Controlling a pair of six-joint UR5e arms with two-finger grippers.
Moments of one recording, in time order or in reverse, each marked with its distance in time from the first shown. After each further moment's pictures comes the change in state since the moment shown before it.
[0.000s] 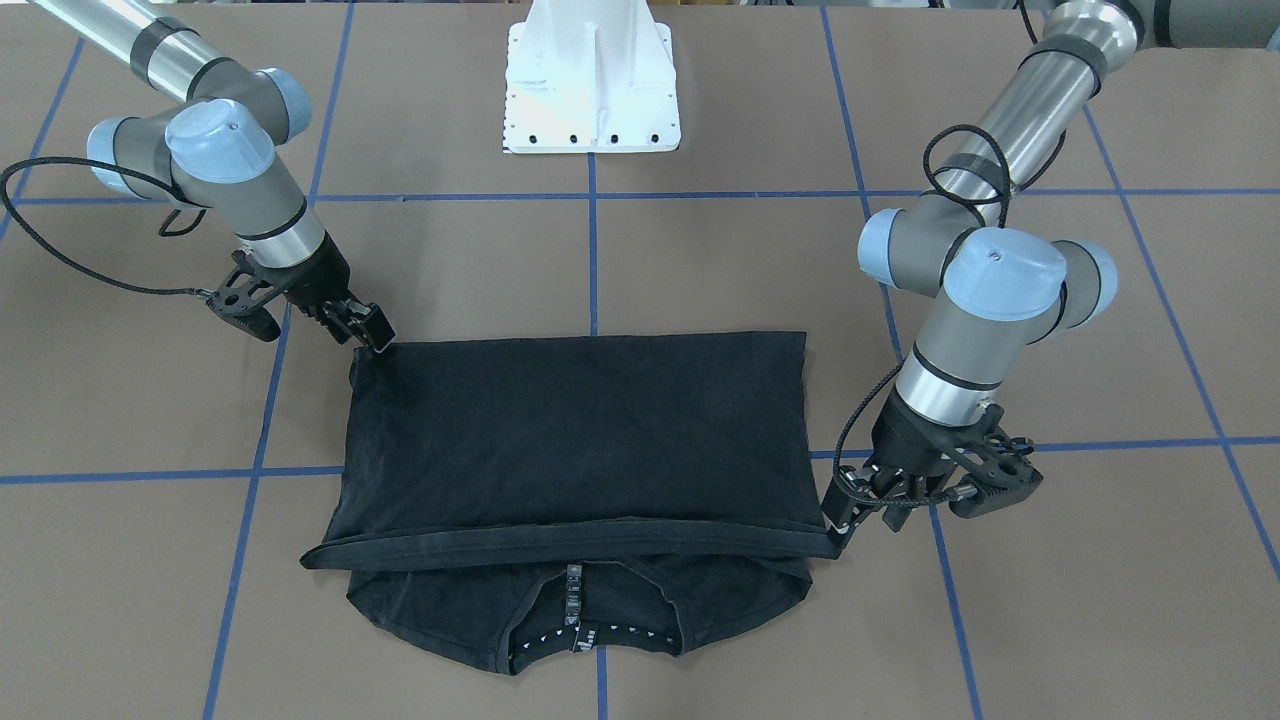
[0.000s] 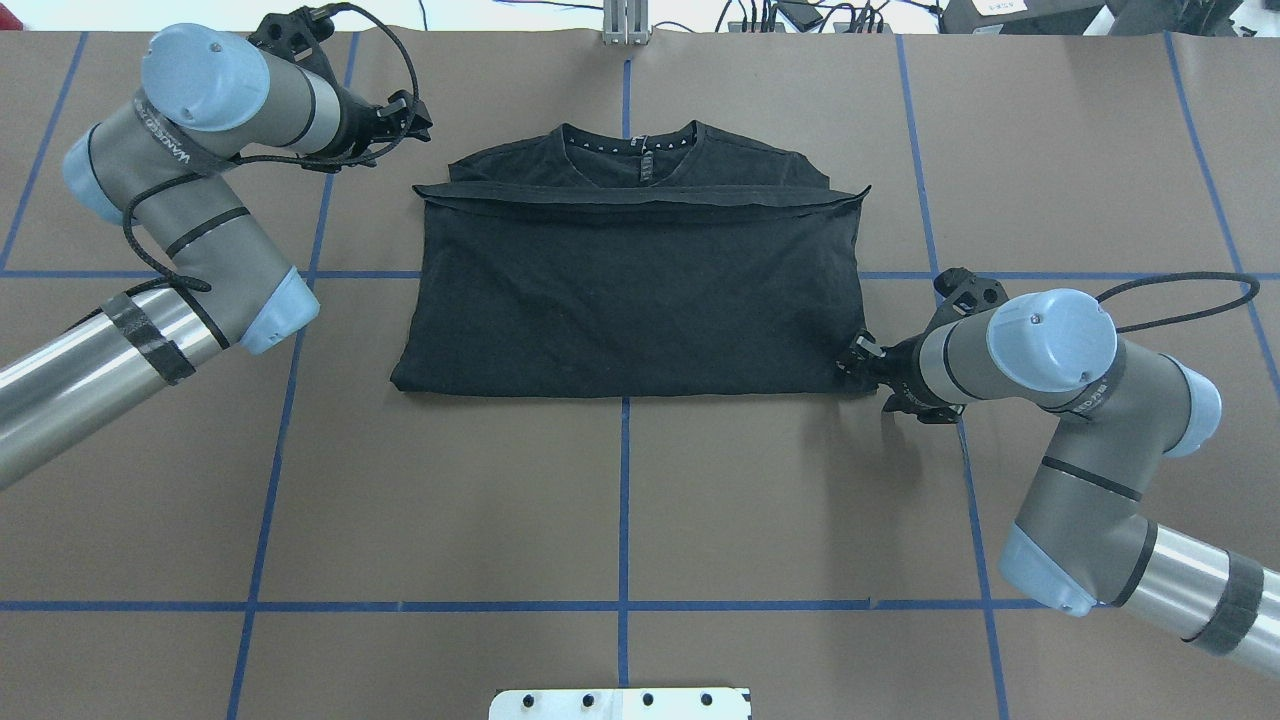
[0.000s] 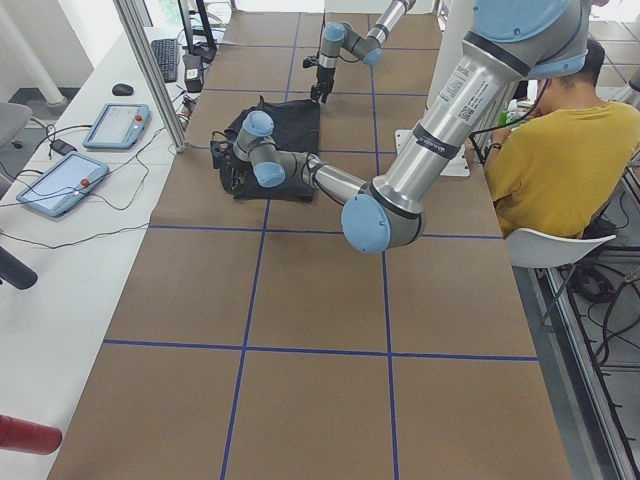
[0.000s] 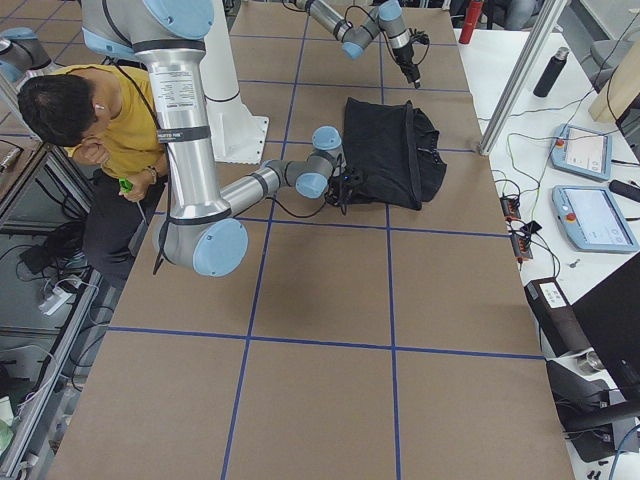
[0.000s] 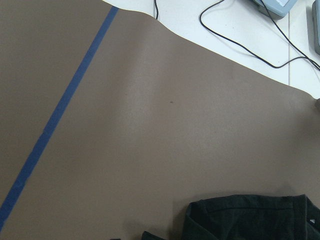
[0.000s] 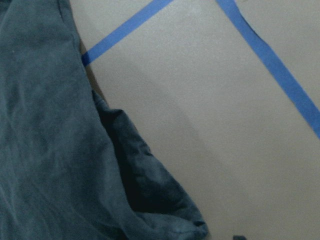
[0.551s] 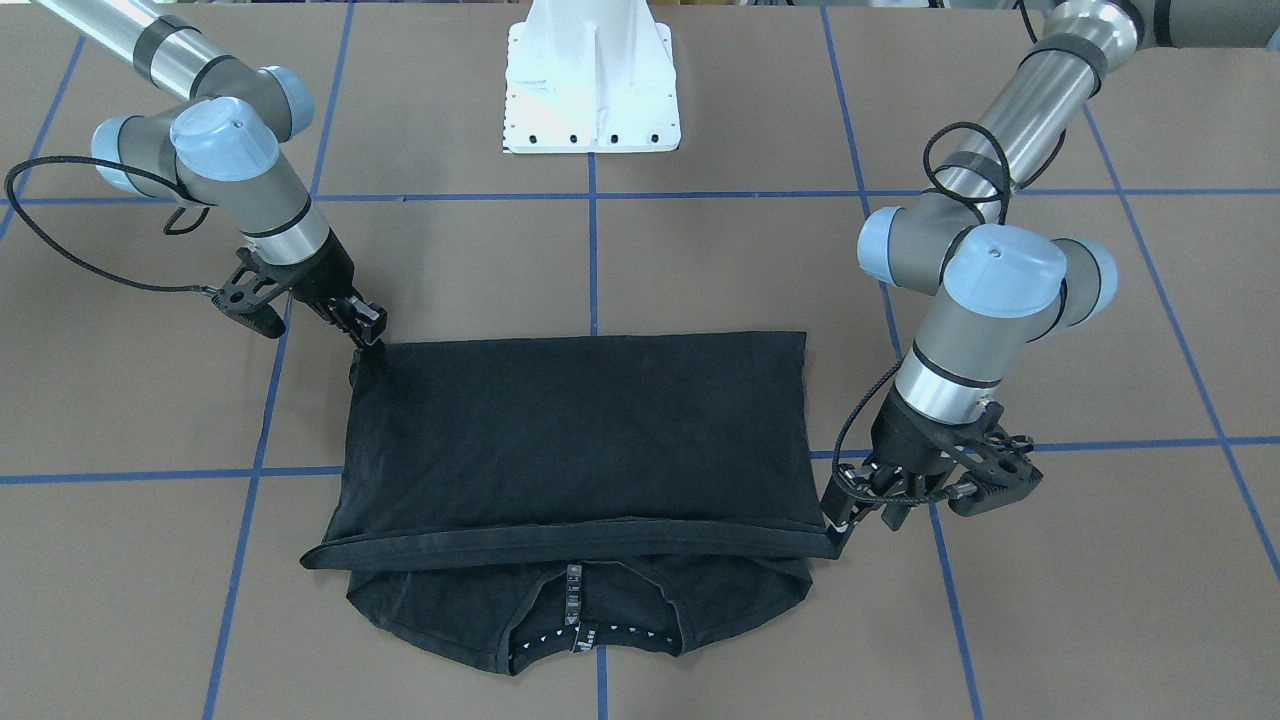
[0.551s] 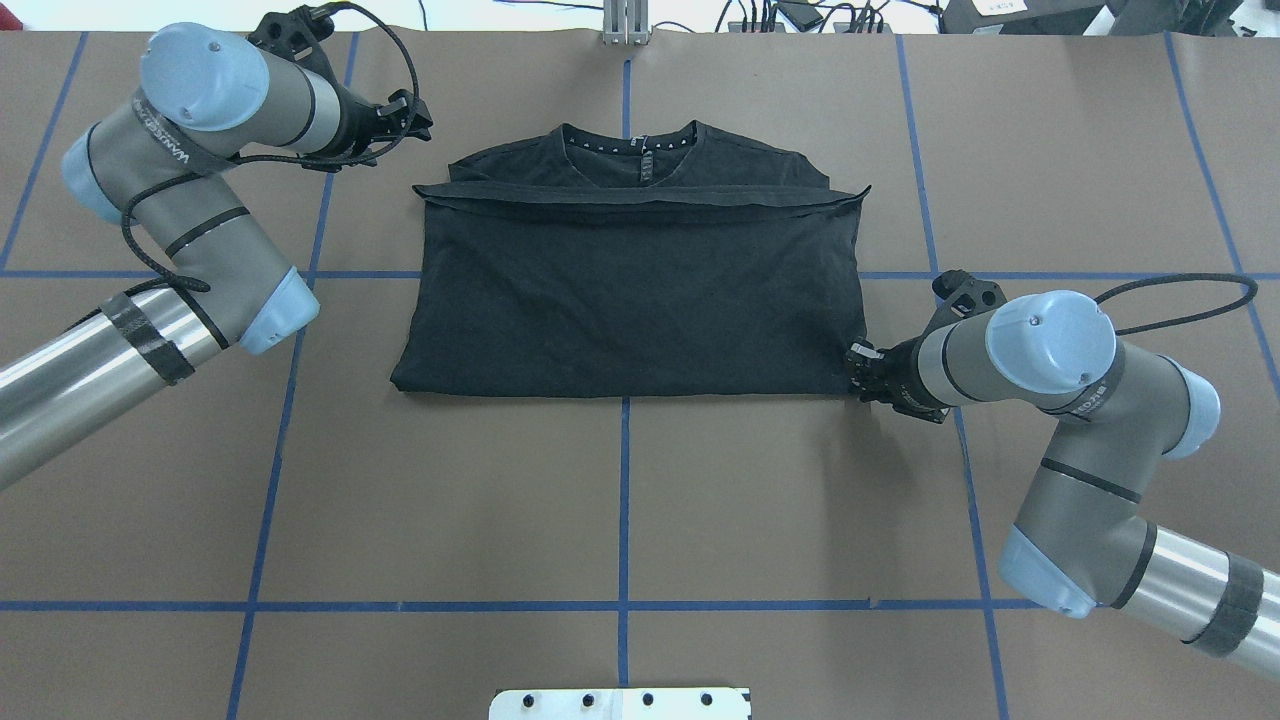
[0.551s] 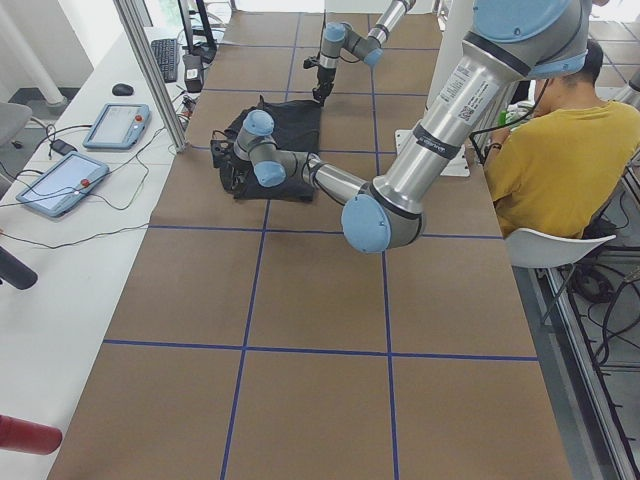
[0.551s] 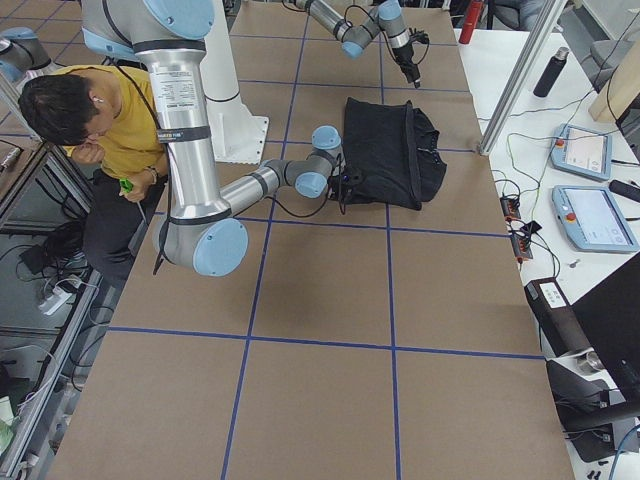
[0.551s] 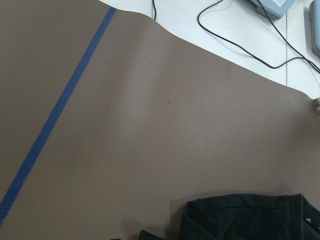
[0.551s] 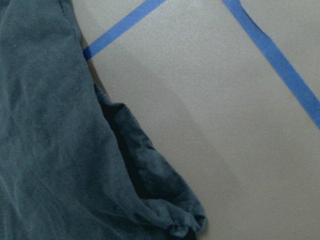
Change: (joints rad) left arm 0.000 0.001 -0.005 0.001 0.000 -0.001; right arm -0.001 0.000 0.006 0.000 0.006 0.005
